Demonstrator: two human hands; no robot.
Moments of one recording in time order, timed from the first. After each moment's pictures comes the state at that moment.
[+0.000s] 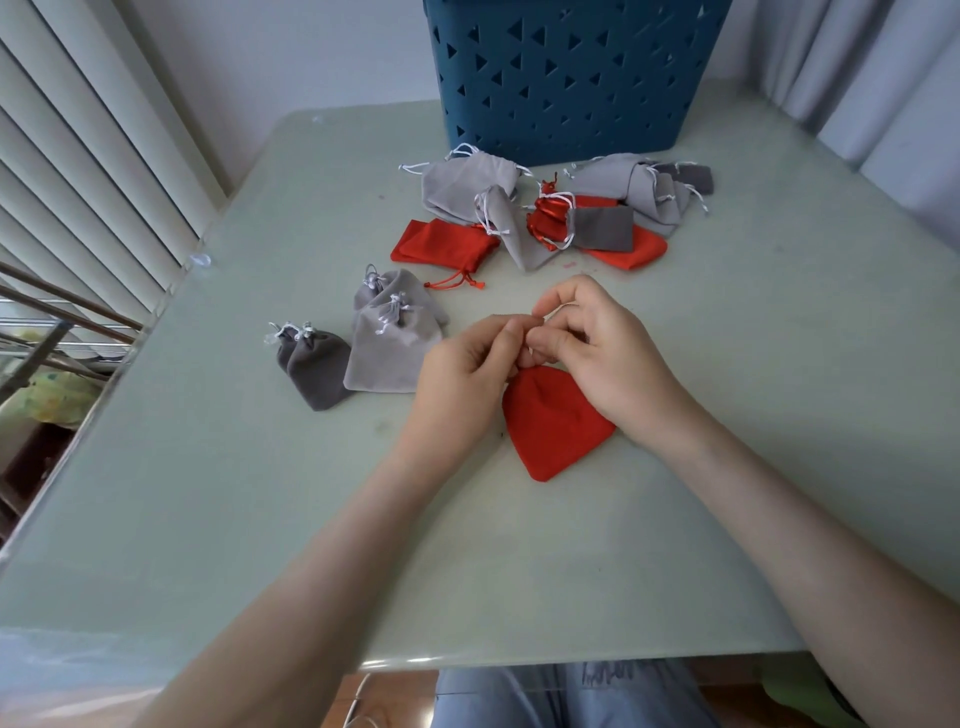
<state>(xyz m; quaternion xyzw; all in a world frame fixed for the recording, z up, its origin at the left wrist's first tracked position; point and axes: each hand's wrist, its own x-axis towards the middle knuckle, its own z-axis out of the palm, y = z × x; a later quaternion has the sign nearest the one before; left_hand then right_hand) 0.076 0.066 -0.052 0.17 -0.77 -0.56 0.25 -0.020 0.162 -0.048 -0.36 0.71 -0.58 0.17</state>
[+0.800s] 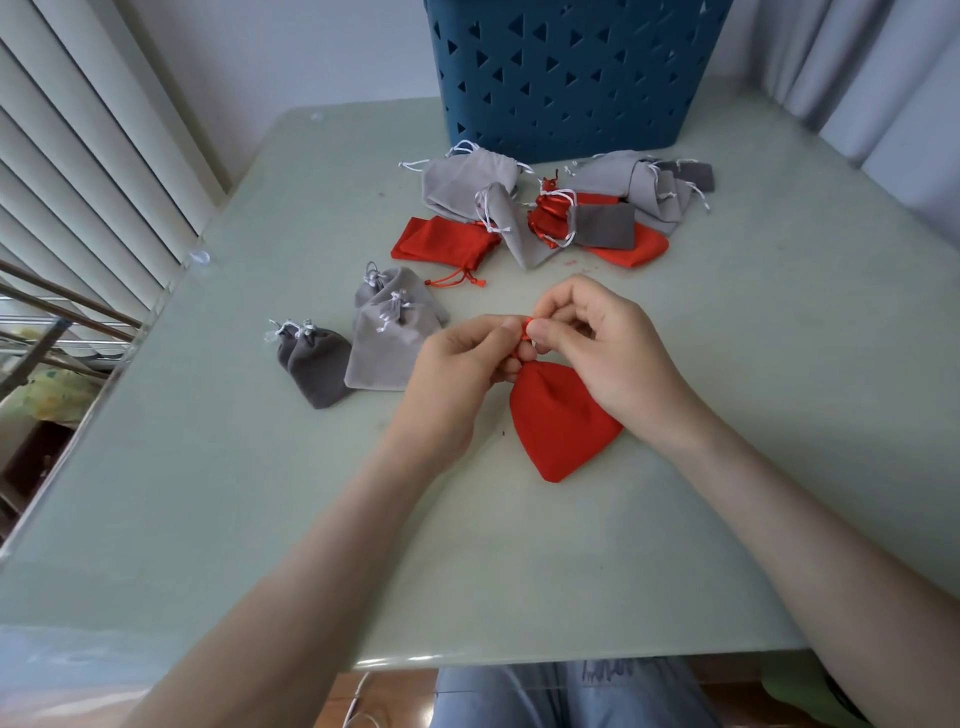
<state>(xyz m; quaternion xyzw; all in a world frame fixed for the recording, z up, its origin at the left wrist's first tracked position) 0.073 0.060 -0.049 0.19 -0.63 -0.73 0.19 -0.017 0.163 -0.044 -0.36 0.72 -0.57 0.14</state>
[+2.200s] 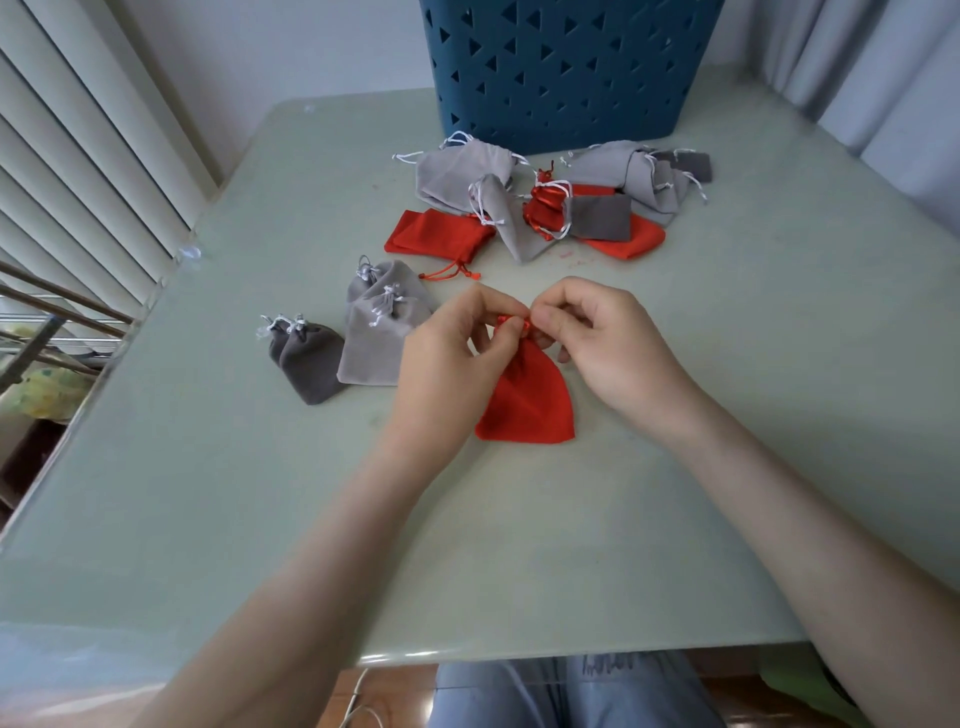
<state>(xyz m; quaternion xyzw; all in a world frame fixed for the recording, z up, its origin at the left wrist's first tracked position) 0.078 0.062 -0.047 0.17 -0.82 -0.45 0.31 -0.024 0.162 -0.046 -0.35 0.75 -0.54 0.16</state>
